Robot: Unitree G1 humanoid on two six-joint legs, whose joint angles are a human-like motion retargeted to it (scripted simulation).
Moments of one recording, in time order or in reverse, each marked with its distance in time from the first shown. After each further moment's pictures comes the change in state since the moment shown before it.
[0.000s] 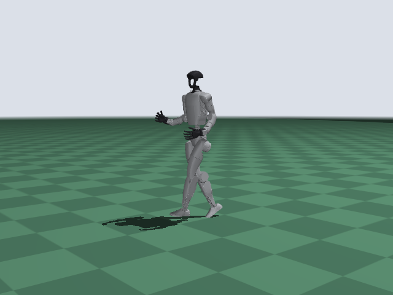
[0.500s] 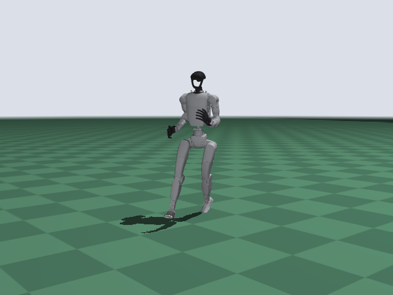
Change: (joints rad) left arm -0.395 0.178 -0.095 -0.308 -0.035 -0.021 0.262; right arm 0.394 0.082 -0.083 0.118 0.027 0.016 0.119; waist -0.251 0.073 0.003; left_leg 0.502 -0.006 -0.389 0.200 0.299 0.198; right_leg -0.476 -0.204 0.227 -0.012 -0.248 0.052
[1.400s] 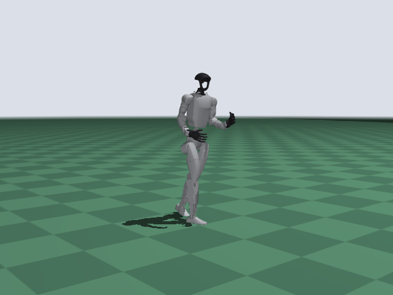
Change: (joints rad) left arm -0.096 -0.005 -0.056 0.112 0.061 -0.040 -0.112; right arm -0.056 0.085 0.102 0.066 -0.047 0.000 0.021; waist -0.087 -0.042 -0.029; left_leg -0.096 -0.006 -0.120 -0.120 -0.351 0.006; right_leg -0.074 0.087 0.019 0.053 0.080 0.026
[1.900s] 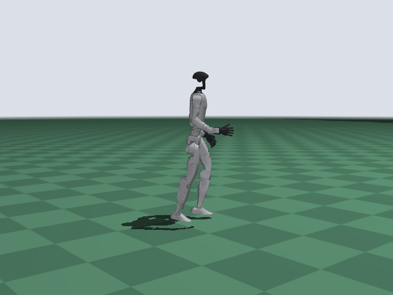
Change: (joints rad) left arm 0.359 -0.038 0.207 0.602 0.624 0.002 -0.065; right arm -0.384 -0.272 -0.002 0.096 -0.056 0.021 0.021; waist 0.277 -0.049 0.019; left_leg -0.451 0.083 0.691 0.259 -0.019 -0.039; right_leg 0.447 -0.067 -0.424 -0.088 -0.126 0.027
